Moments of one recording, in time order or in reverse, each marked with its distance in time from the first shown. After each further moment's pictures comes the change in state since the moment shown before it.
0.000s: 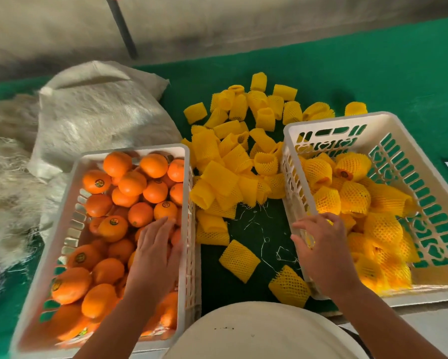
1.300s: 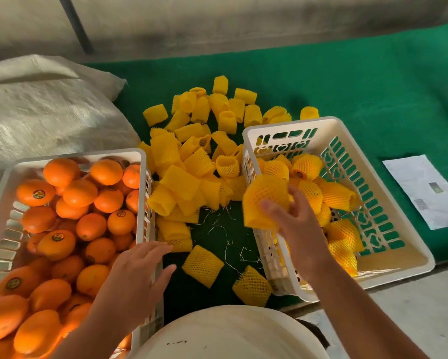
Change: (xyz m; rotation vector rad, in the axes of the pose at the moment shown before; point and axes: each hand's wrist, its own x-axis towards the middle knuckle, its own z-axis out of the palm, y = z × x) left_hand -0.005 0.069 -0.013 0.107 -0.307 0.177; right_hand 0.037 -0.031 -0.069 0.990 -0.169 0.515
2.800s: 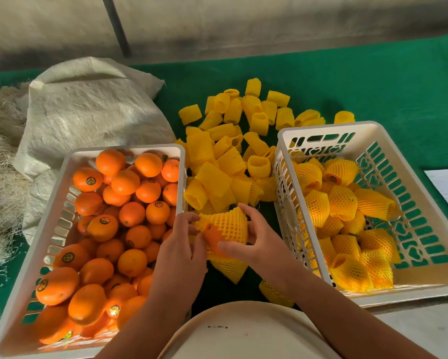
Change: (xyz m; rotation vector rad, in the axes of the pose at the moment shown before) left_hand -0.003 0.038 -0.015 -0.675 0.284 -0.251; right_hand -0.031 0.011 0.096 -0.287 -0.482 0.059
